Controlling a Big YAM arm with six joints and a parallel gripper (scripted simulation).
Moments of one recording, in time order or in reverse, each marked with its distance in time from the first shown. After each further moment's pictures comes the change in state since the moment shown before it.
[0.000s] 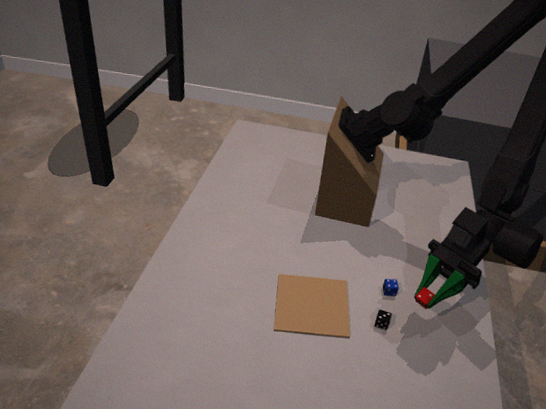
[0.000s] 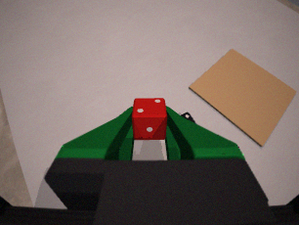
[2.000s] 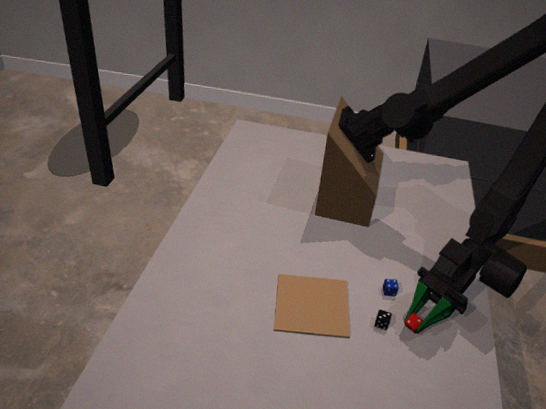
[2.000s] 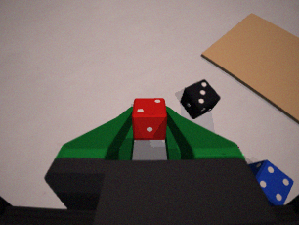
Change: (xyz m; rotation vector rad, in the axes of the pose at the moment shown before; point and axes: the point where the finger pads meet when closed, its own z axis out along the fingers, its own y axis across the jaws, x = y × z) arm 0.062 0.001 0.034 0.002 -0.001 0.017
